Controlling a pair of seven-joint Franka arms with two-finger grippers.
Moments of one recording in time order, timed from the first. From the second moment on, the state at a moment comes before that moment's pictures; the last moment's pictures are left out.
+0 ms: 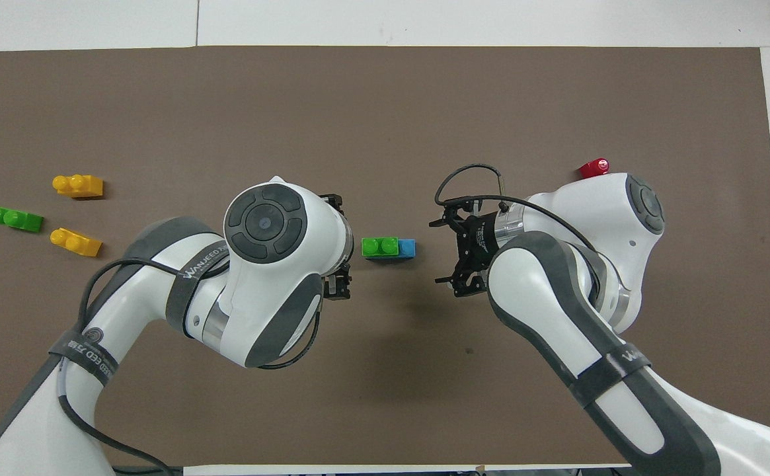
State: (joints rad) left arm -0.60 0.15 -0.04 -1.91 -0.07 2.15 -2.18; right arm 0.44 0.15 -0.06 -2.09 0.79 2.26 1.37
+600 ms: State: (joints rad) left arm -0.60 0.15 -0.04 -1.91 -0.06 2.17 -2.23; right arm 0.46 0.22 -0.06 -2.06 0.81 2.30 1.37
